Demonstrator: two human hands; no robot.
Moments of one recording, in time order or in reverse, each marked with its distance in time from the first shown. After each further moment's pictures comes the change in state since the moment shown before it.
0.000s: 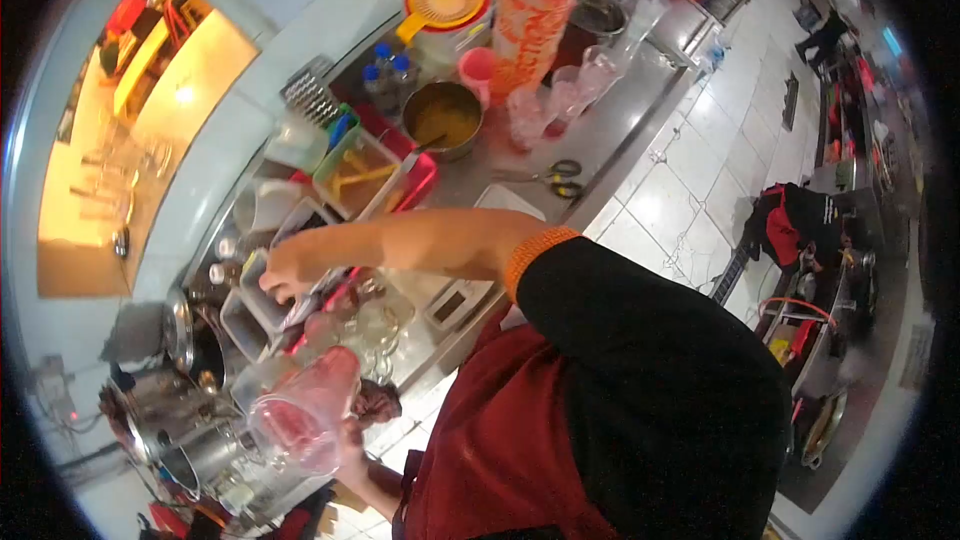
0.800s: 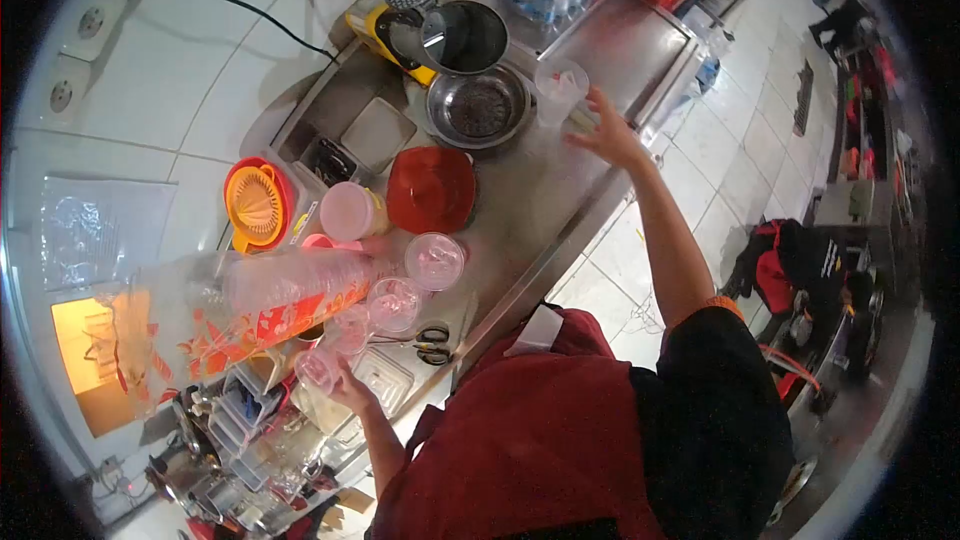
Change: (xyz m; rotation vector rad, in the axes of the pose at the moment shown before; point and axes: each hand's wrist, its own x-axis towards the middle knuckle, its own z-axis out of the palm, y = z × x) left_hand -0.062 0.174 0.521 -0.311 0.003 -0.023; right_hand -0.812 0.037 -0.416 -0.074 0.992 1.390
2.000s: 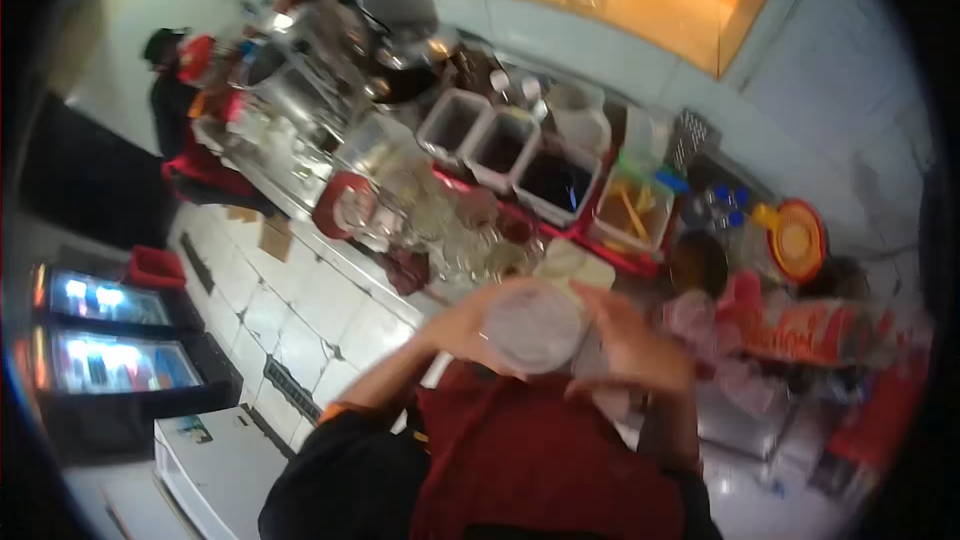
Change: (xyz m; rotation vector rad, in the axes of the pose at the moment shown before) left_hand 0.037 0.124 -0.367 -0.114 -0.671 0.174; right_hand -0.392 -0.449 0.410 -0.174 -1.507 -1.157
